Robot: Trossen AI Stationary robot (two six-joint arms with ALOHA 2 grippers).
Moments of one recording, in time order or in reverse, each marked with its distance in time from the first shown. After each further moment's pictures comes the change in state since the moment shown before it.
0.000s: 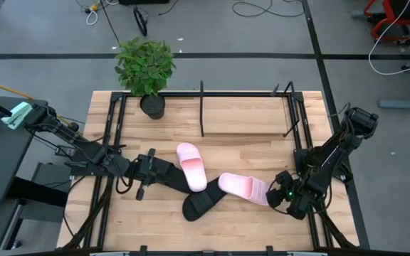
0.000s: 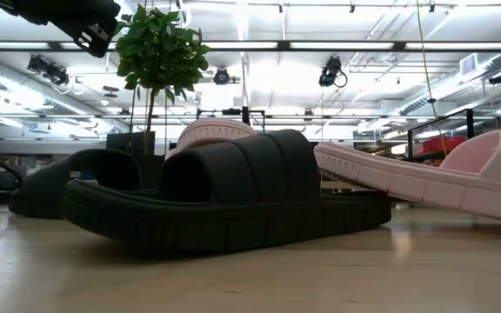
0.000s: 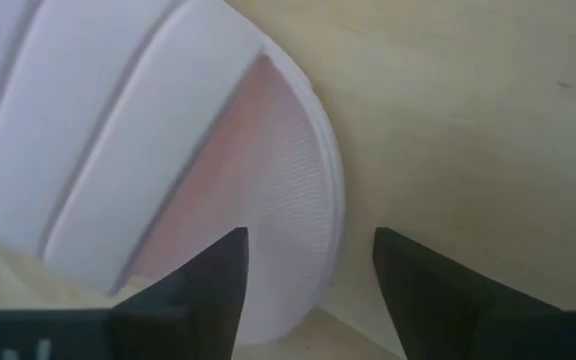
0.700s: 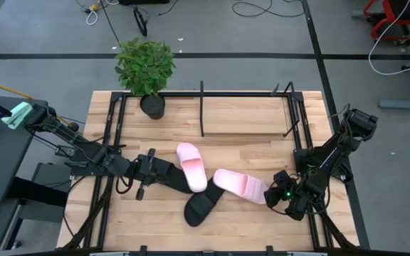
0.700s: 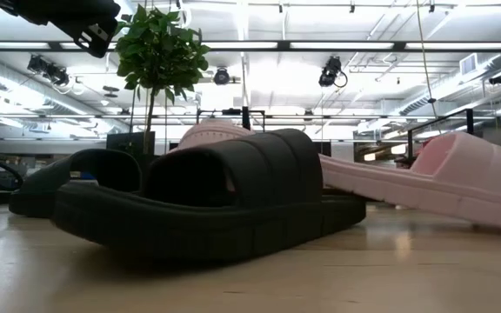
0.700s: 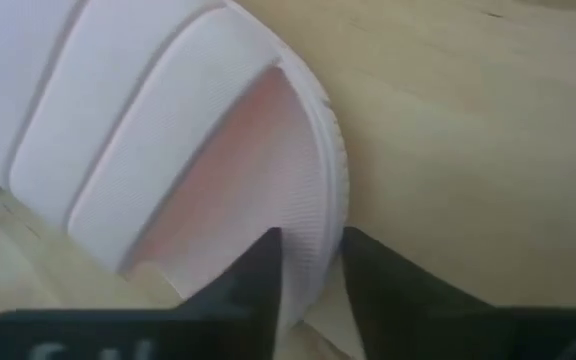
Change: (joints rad) left arm 0.000 0.000 0.000 0.000 0.000 -0.002; right arm -0.002 0.017 -0.004 0.046 0.144 -0.075
